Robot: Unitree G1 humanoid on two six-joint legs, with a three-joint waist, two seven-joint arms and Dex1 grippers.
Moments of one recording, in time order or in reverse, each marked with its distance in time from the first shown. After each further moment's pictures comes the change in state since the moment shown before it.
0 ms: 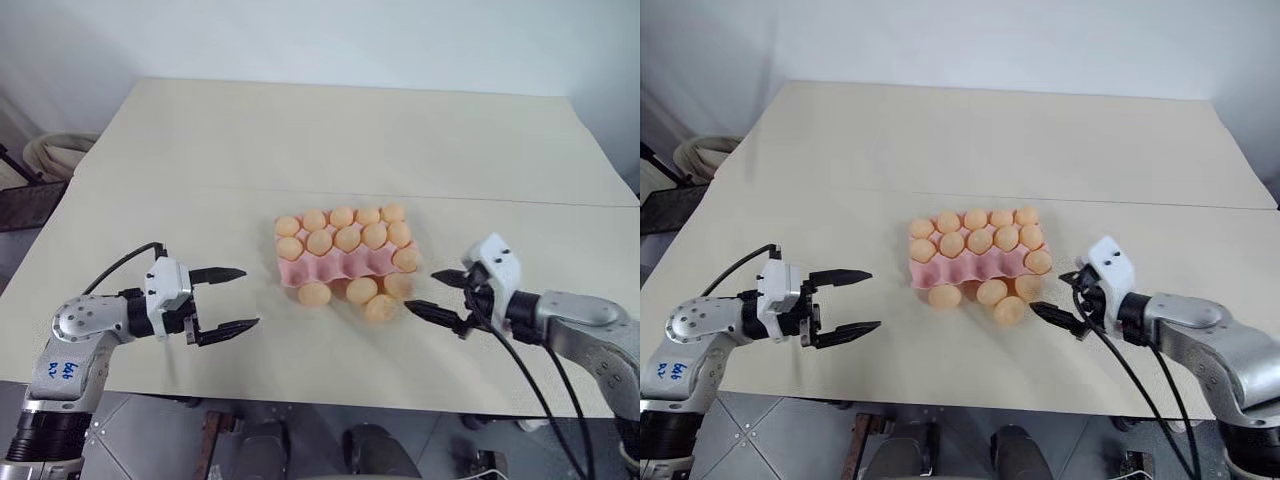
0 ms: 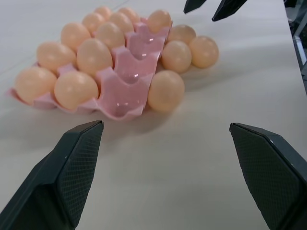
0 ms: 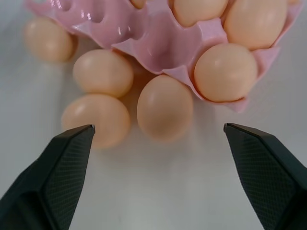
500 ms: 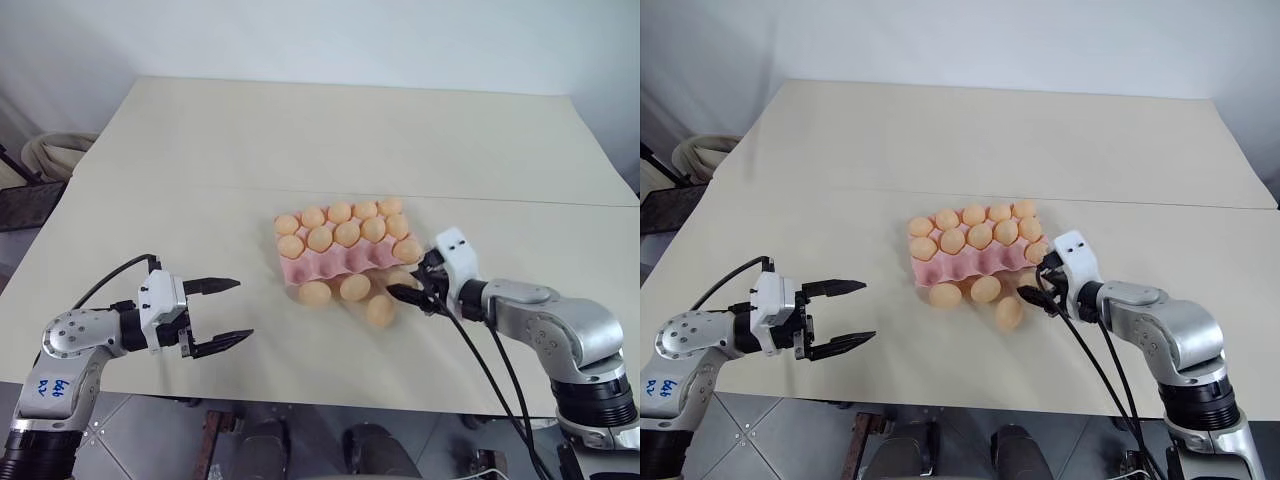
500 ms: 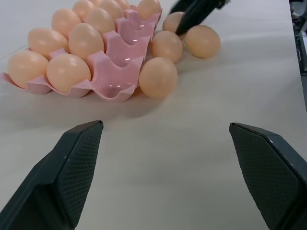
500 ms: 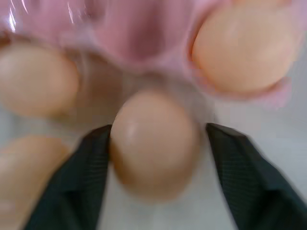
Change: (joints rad) left arm 0.079 0.002 0.035 -0.064 -0.001 0.000 0.028; right arm -0.135 0.134 0.134 0.126 -0.117 0.084 -0.156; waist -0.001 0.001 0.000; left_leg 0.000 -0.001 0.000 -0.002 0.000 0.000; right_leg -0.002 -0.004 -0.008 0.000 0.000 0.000
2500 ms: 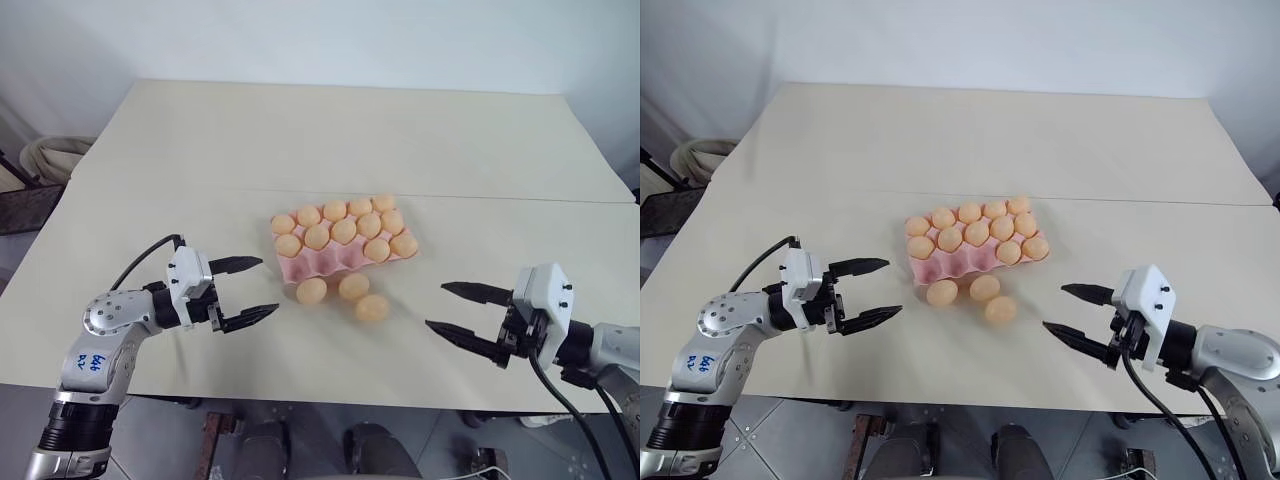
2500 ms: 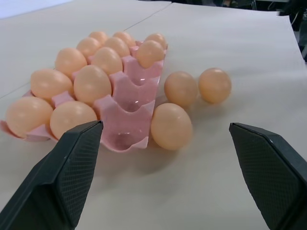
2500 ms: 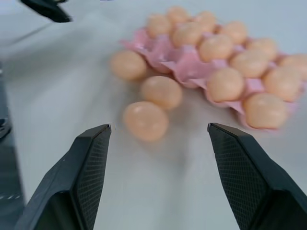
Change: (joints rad) left arm -0.161 -0.099 -0.098 0.063 0.003 0.039 0.063; right arm 0.529 -0.166 -0.376 -0.273 0.013 -0.639 0.576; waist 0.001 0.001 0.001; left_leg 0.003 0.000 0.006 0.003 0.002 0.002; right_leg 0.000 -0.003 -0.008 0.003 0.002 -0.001
